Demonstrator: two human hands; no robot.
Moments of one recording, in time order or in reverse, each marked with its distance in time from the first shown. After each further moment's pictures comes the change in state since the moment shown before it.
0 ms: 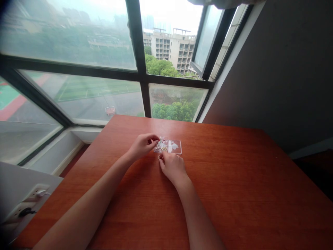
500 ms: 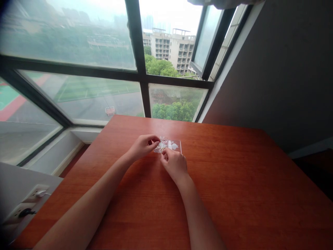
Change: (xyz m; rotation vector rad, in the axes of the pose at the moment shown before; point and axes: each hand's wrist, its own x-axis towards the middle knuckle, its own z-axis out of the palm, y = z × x) left_hand -0.001 0.005 -0.001 -0.058 -0.065 -0.030; right_hand 0.004 0.006 0.000 0.140 0.192 0.021
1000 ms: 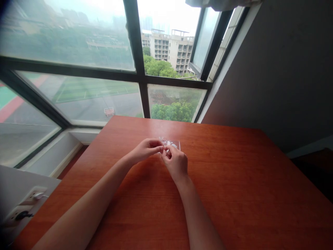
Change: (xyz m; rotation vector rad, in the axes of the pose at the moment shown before) left_hand -0.001 0.025 0.005 -0.530 -0.272 -0.121; right_hand 0.000 -0.002 -0.006 0.125 0.203 0.025
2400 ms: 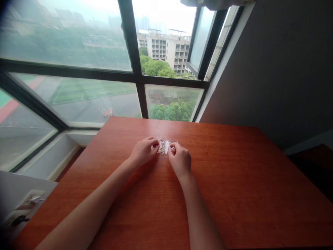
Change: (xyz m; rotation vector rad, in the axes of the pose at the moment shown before) left_hand -0.001 -0.015 0.007 0.929 0.321 0.050; right_hand 0.010 0.017 -0.009 -0.062 0.006 0.129
